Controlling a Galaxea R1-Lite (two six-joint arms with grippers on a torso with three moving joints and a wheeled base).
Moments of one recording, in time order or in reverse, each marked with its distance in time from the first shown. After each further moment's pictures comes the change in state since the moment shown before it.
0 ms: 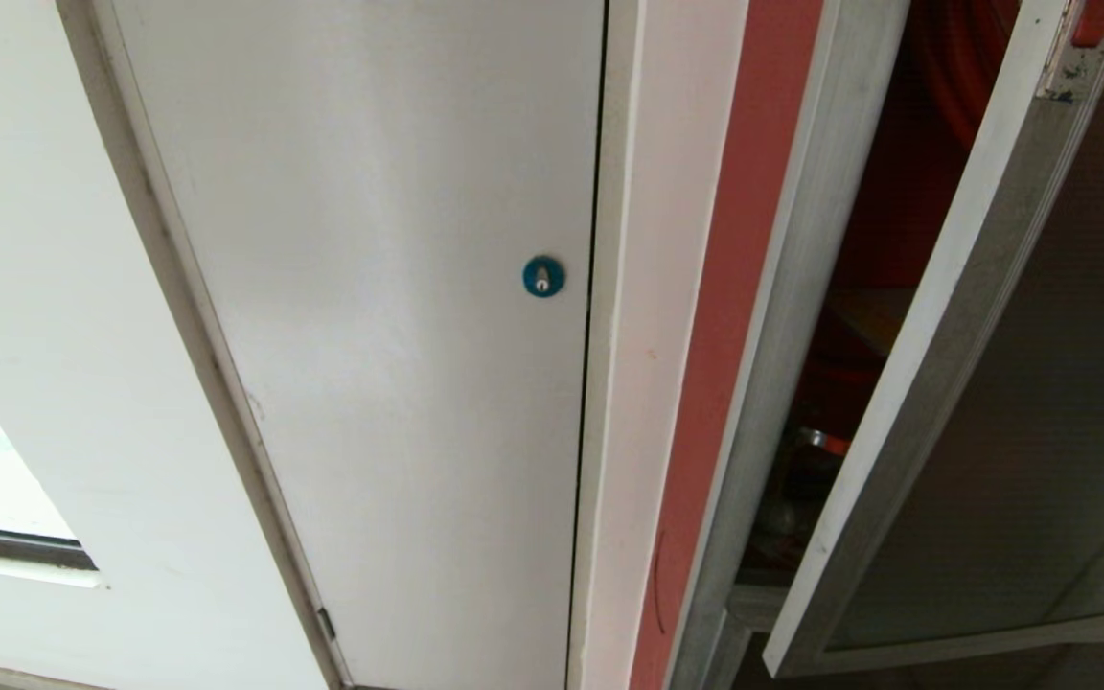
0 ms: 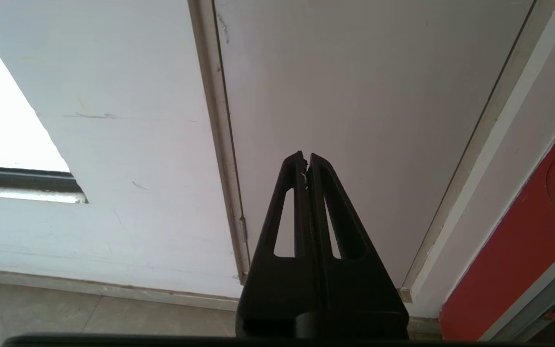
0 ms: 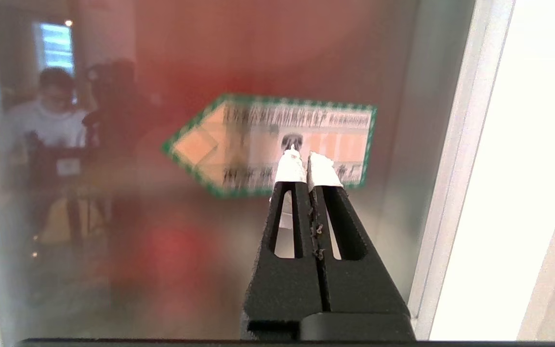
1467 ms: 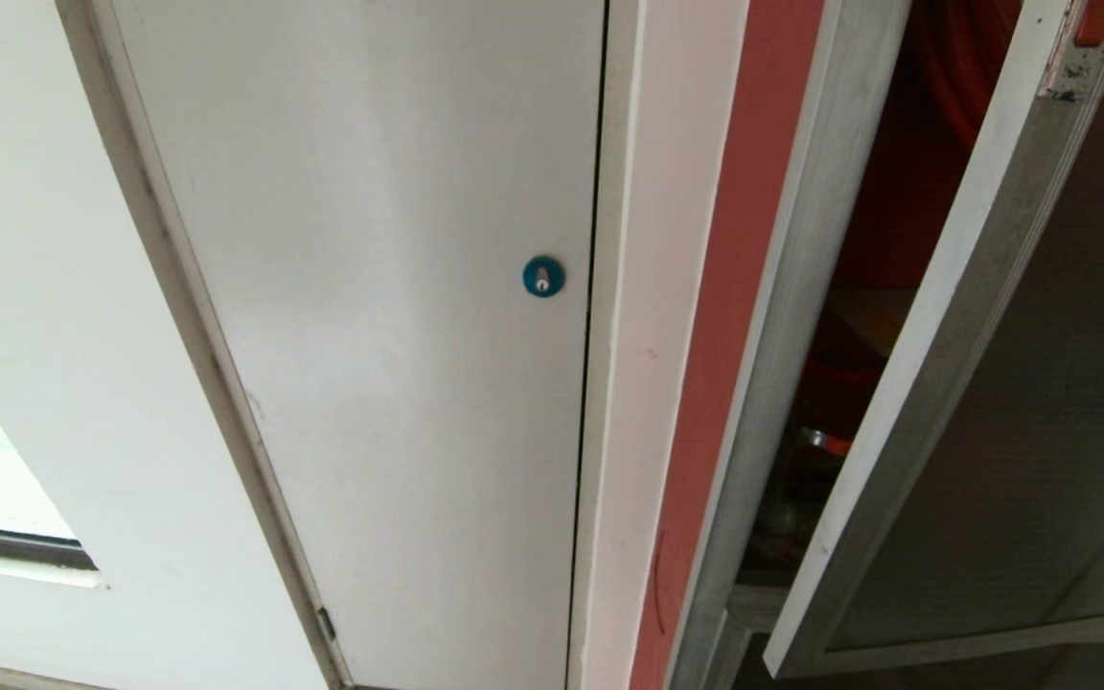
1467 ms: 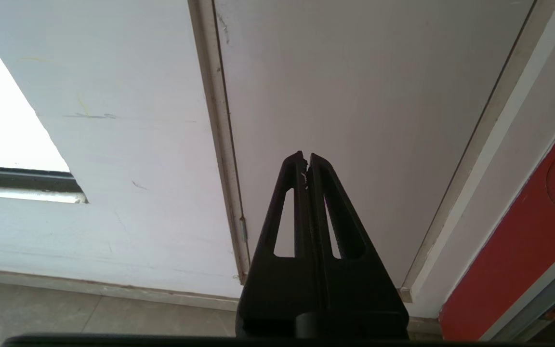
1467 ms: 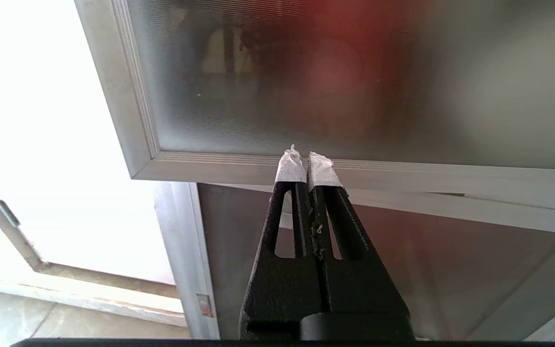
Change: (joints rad) left arm 0.000 0.000 0.000 0.000 0.000 0.000; right arm -0.015 -0.206 0.638 0.017 0.396 0.201
